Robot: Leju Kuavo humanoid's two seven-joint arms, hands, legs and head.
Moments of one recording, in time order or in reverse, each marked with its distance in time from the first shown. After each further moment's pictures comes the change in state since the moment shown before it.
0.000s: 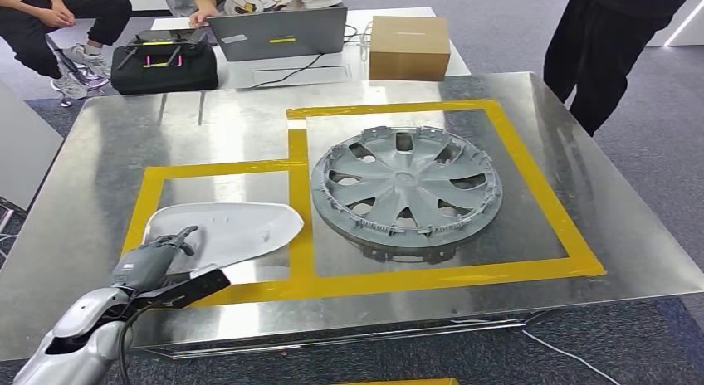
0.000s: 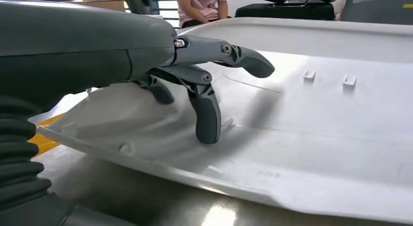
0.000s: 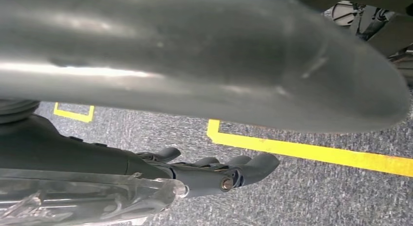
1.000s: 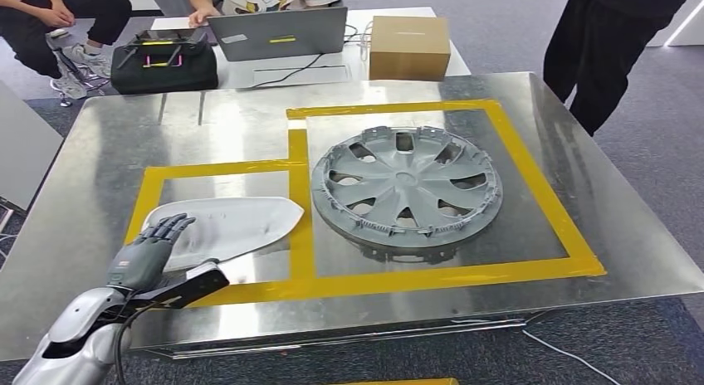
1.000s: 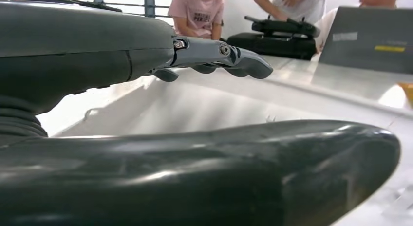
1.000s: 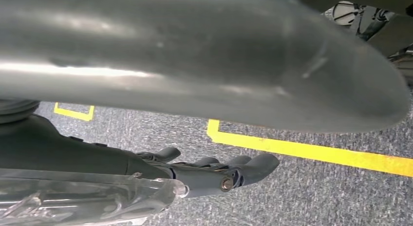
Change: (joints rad) left arm 0.032 -0.008 -0.001 -0.100 0.012 0.060 -0.021; right arm -0.002 0.001 0.000 0.000 0.007 -0.004 0.002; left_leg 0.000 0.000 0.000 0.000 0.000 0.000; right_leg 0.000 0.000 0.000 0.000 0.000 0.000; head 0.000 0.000
